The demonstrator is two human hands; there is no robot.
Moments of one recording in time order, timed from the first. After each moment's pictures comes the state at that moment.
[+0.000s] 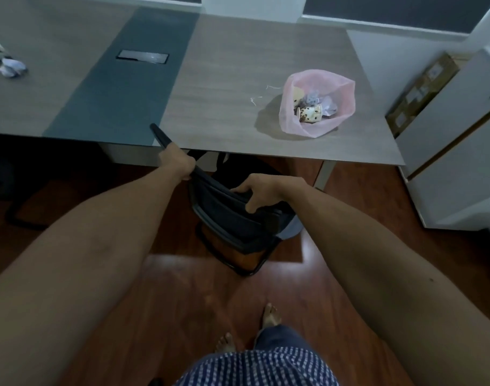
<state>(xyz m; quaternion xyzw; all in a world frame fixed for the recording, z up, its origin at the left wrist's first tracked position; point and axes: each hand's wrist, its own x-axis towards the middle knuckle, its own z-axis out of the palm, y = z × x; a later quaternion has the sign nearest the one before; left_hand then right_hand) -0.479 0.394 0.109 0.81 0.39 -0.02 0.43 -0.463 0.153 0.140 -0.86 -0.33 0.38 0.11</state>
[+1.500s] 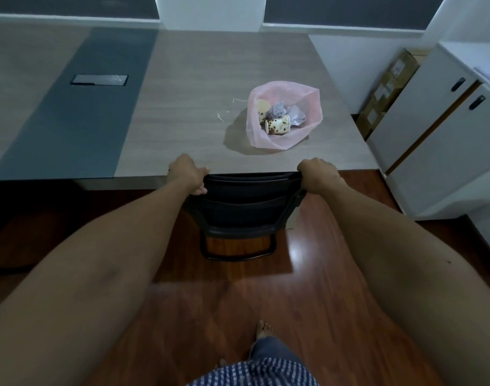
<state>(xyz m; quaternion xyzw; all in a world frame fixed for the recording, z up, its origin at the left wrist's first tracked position) -0.399 0.301 0.123 0.83 0.30 -0.05 0.47 -0.340 -0.007 0.135 -0.98 -0.13 0.10 -0.07</state>
